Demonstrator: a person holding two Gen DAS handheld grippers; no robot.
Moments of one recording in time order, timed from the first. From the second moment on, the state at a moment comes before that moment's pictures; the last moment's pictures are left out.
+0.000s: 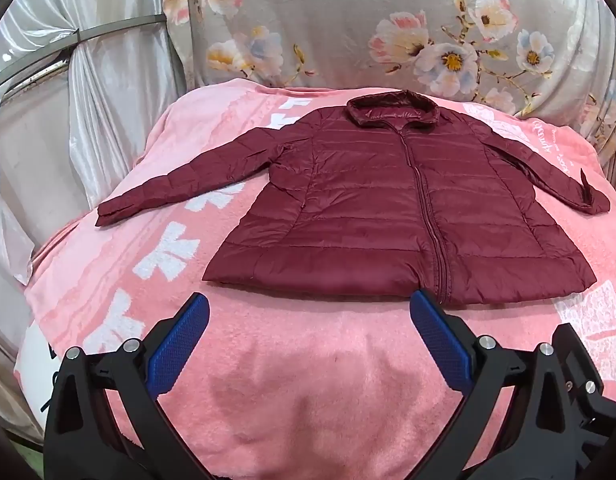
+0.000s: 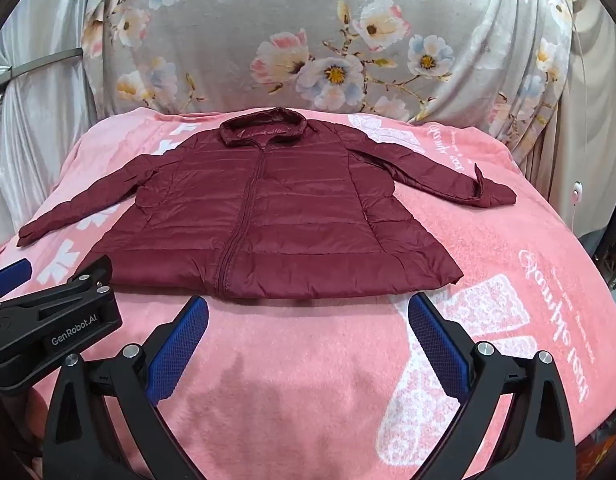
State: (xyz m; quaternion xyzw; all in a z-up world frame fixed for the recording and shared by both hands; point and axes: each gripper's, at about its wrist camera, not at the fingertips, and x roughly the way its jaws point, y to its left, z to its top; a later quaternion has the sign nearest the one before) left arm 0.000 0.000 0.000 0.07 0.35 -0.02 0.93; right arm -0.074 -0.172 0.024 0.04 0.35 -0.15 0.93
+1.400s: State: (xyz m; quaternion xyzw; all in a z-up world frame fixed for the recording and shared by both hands) left arm -0.007 0.002 0.007 0.07 0.35 -0.03 0.94; right arm -0.076 -0.165 0.030 0.04 0.34 -0.15 0.93
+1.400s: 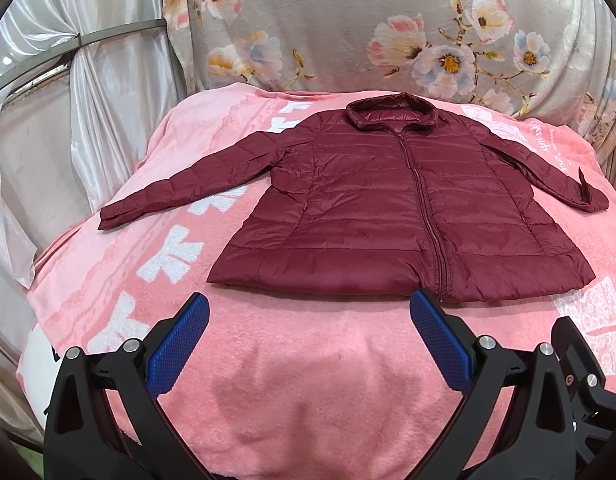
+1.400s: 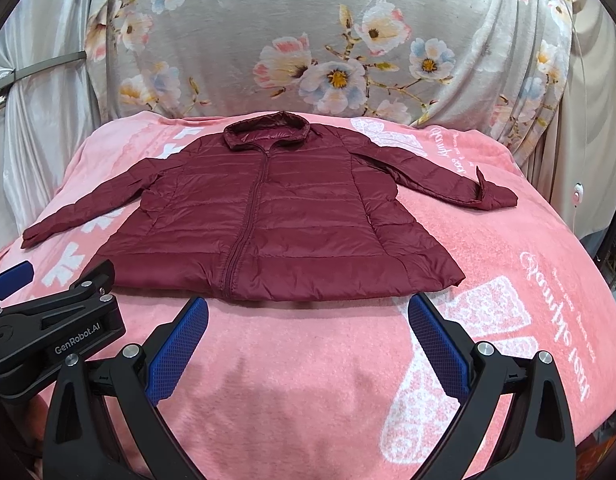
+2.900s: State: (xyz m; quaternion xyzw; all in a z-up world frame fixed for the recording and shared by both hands) left arm 0.000 0.010 0.001 0.07 0.35 -0.02 0.94; right arm -0.069 -0.155 0.031 0.04 0.34 -0.14 0.93
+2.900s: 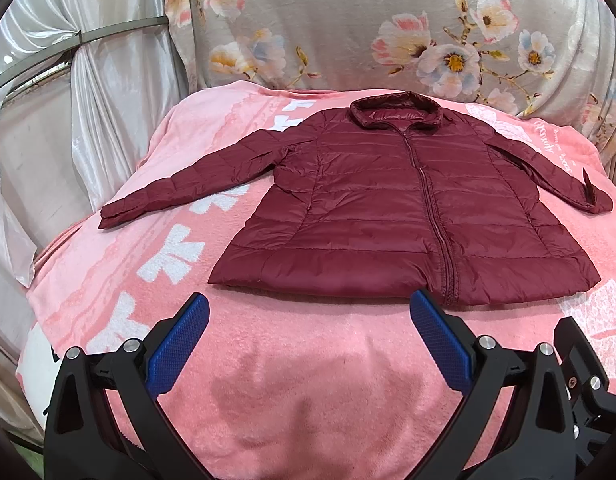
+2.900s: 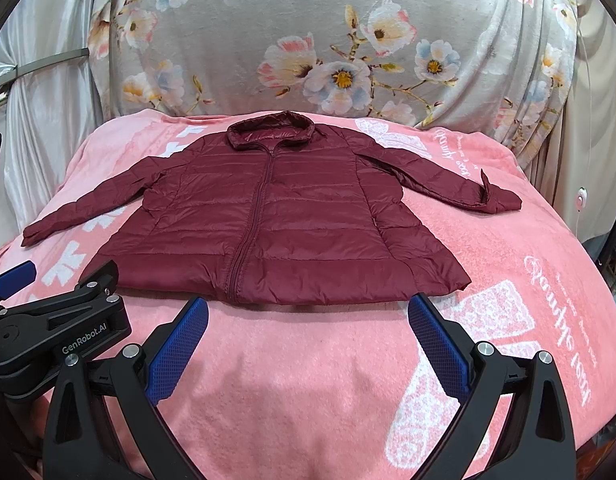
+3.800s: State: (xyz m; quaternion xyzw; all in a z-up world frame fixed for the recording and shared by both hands) left arm 0.023 0.002 -0.024 0.08 0.37 -0.02 0.93; right arm -0.045 -0.181 0.006 0.05 0.36 -0.15 0.92
